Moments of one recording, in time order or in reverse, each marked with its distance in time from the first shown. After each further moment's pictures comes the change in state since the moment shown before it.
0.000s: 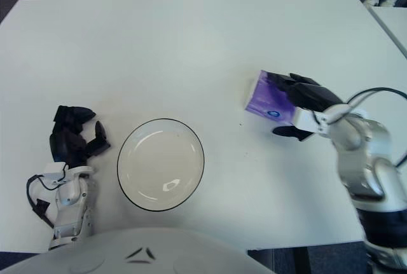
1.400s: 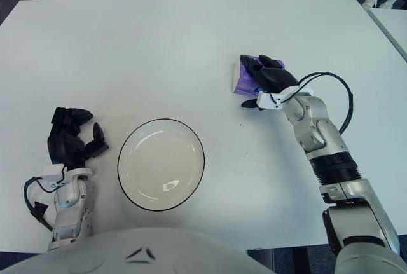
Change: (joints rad) left arm 0.009 0.000 0.007 -0.001 0.008 -0.010 -0.001; right arm -0.276 0.069 0.205 0.538 -0.076 -0.331 -0.347
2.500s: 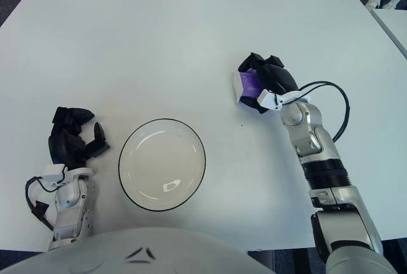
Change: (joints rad) left arm -0.001 0.000 -0.001 0.002 -0.009 -0.002 -0.005; right arm 0.068 0.114 -0.103 -0.019 0.140 -0.056 -0.181
